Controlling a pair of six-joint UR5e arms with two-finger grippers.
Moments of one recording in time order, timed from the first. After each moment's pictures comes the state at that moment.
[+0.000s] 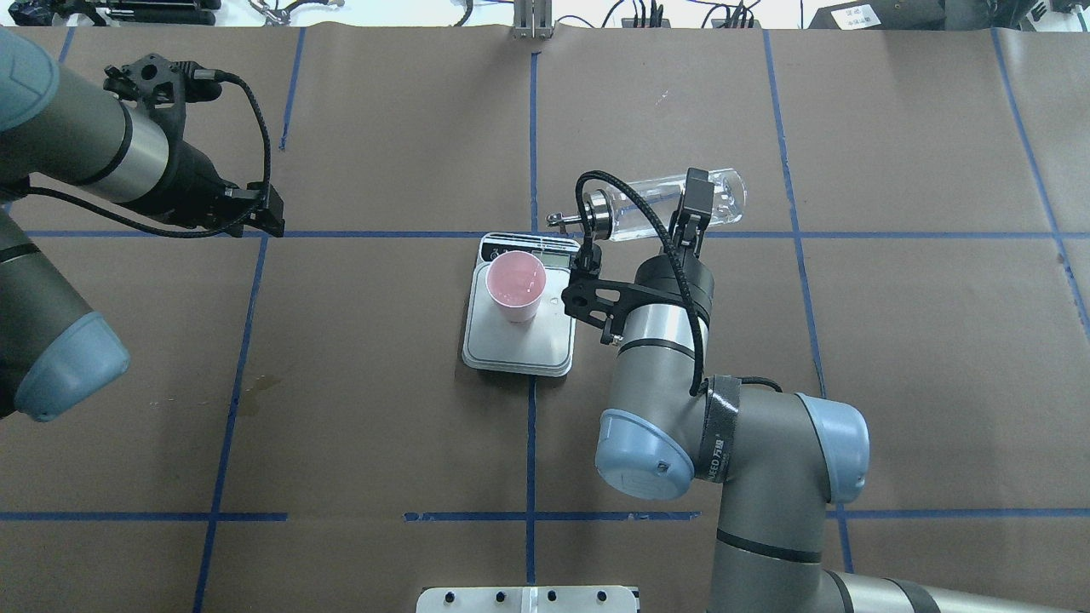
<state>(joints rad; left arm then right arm) -0.87 -1.91 -1.98 -1.67 -2.06 -0.98 0.28 -1.07 1.91 -1.84 0.48 0.22</state>
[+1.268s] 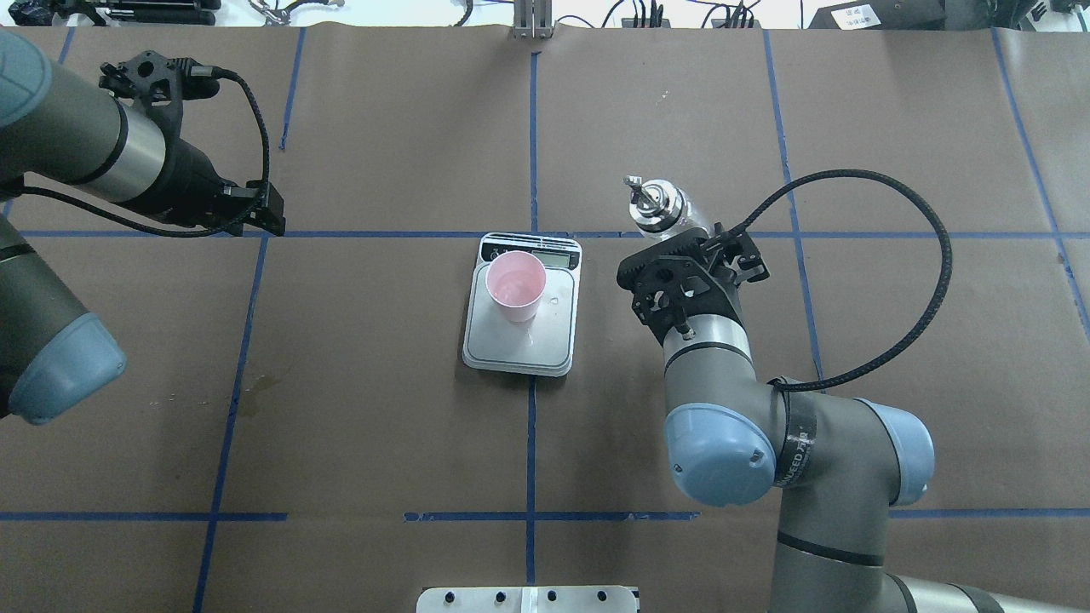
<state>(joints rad) -0.87 -1.91 -2.00 -1.67 -2.06 -0.98 0.29 -1.20 1.98 -1.55 0.76 0.92</state>
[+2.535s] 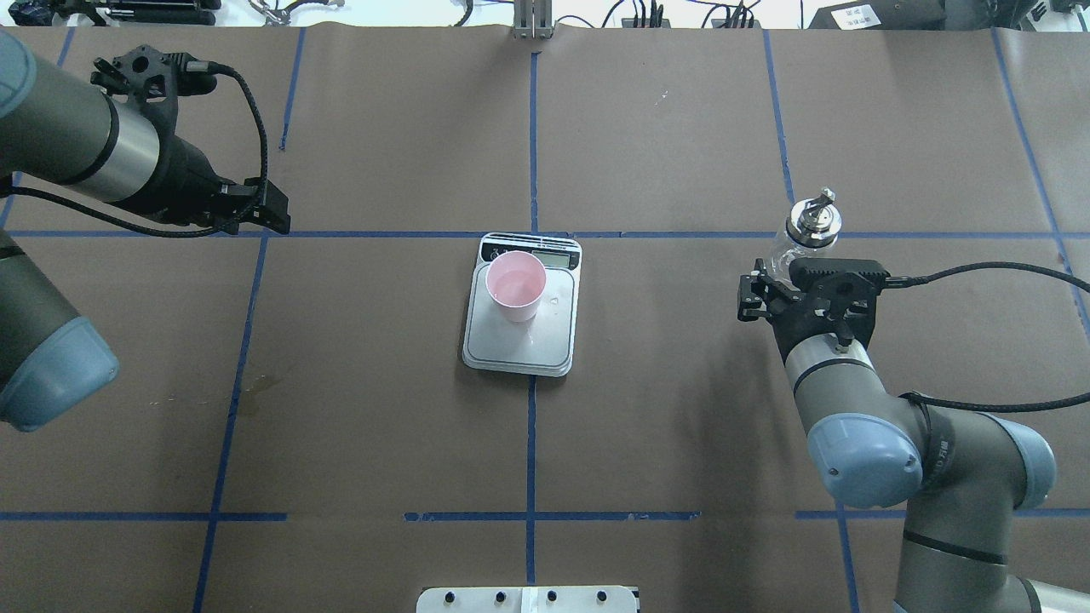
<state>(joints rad) -0.86 -1.91 -2.03 -1.66 -2.07 -0.98 0.32 -1.54 1.91 -1.09 0.81 1.41</state>
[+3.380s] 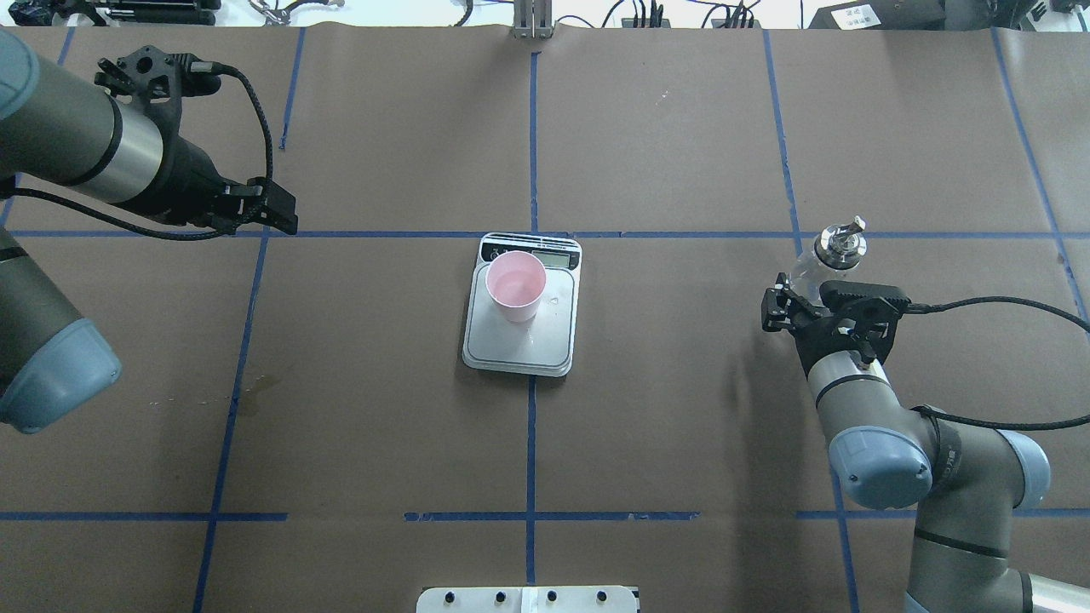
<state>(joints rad) -0.86 -1.91 -2.03 -1.66 -2.07 -0.98 0.31 -1.54 1.80 -1.01 0.77 1.44</state>
